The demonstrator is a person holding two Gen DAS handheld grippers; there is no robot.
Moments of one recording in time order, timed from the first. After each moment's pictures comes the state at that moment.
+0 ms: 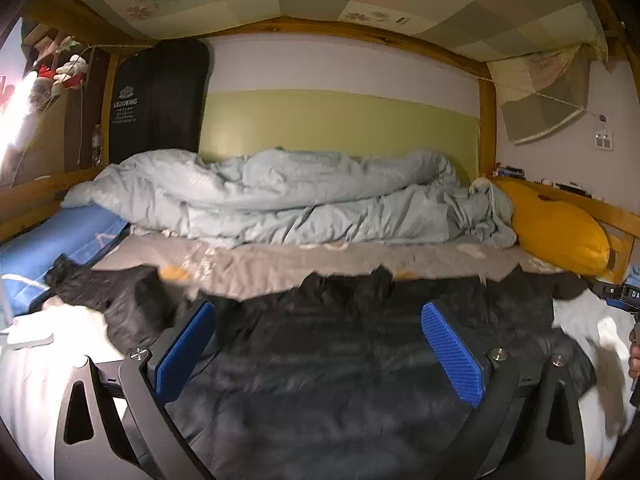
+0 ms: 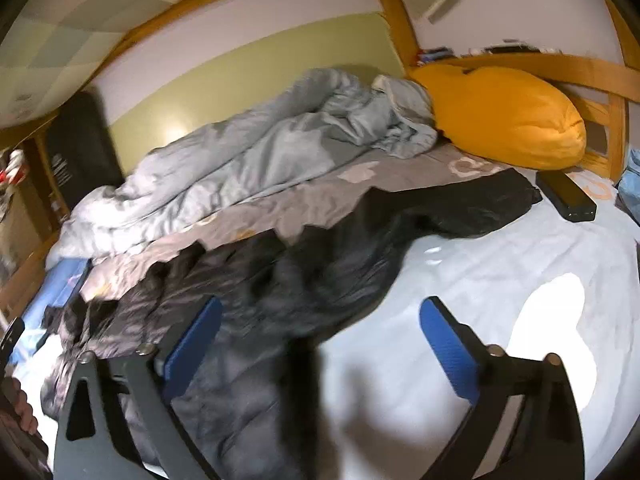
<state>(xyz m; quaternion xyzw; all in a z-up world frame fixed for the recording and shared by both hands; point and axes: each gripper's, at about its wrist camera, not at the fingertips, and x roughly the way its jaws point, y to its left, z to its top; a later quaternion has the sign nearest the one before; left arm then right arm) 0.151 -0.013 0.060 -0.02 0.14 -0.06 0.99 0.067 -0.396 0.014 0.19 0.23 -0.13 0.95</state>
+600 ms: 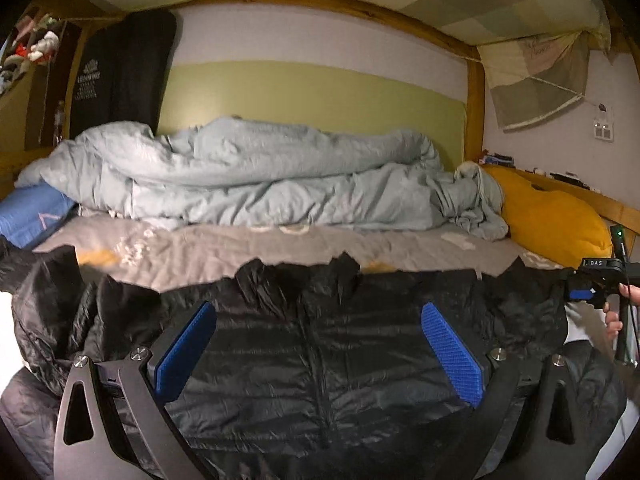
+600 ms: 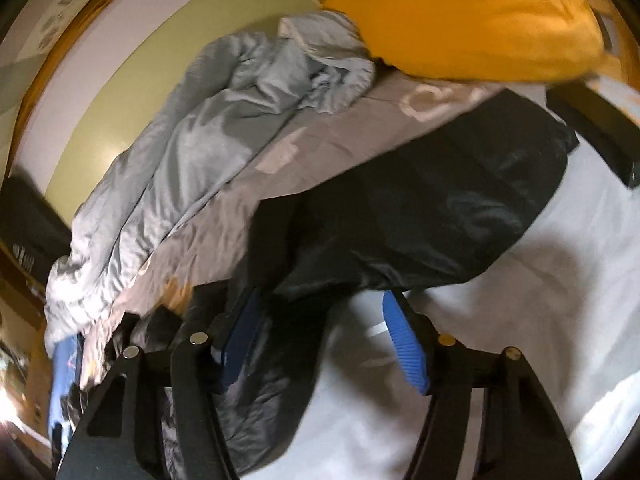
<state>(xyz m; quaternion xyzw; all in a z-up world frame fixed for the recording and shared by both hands) 0.249 -0.068 -0.001 -0.03 0.17 -0.11 0.98 0.182 -0.559 -0.053 0.35 0.28 -0.16 0.88</state>
